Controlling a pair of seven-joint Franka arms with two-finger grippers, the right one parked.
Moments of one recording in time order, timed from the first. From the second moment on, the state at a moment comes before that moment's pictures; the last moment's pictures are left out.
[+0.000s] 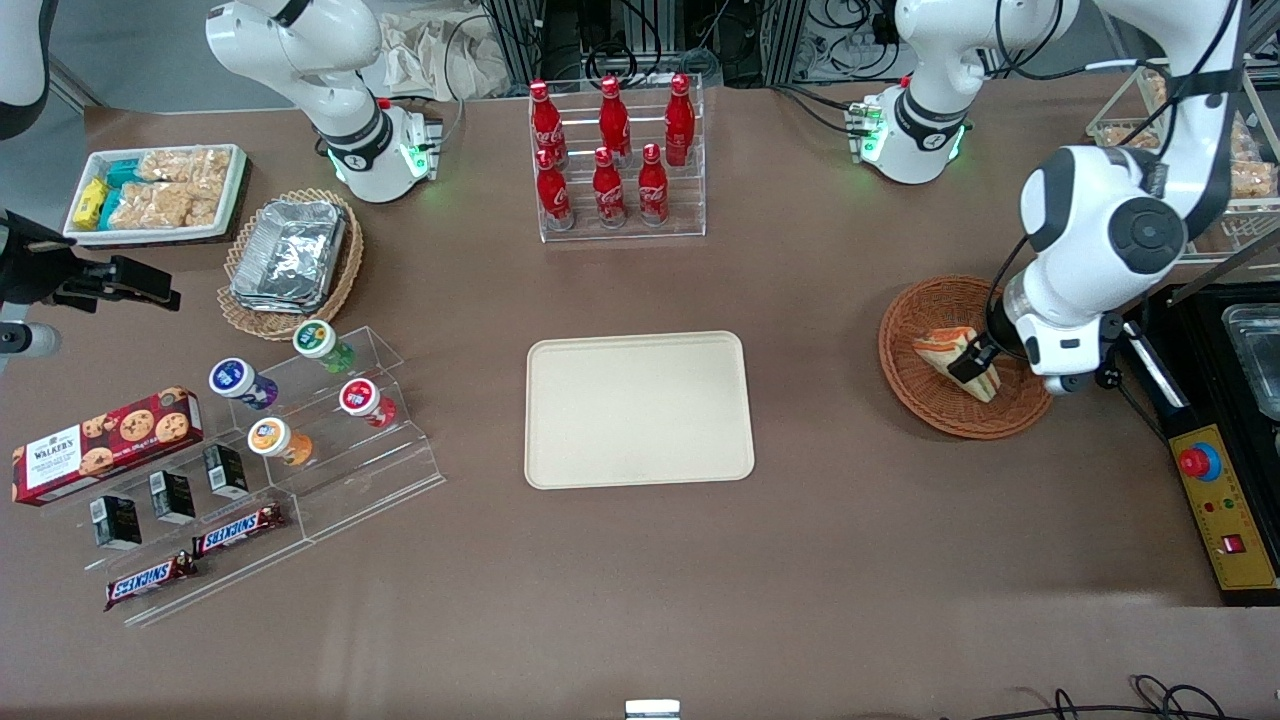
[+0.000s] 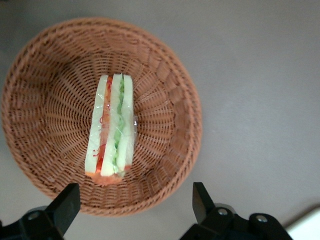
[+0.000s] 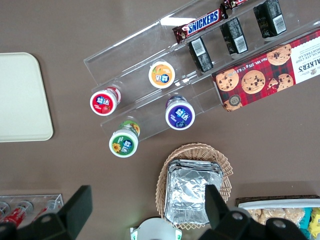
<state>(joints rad) -0.07 0.01 -0.02 -2.31 -0.02 2.25 -0.95</state>
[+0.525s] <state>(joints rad) -0.04 0.02 -0.01 -2.50 0.04 2.44 -0.97</state>
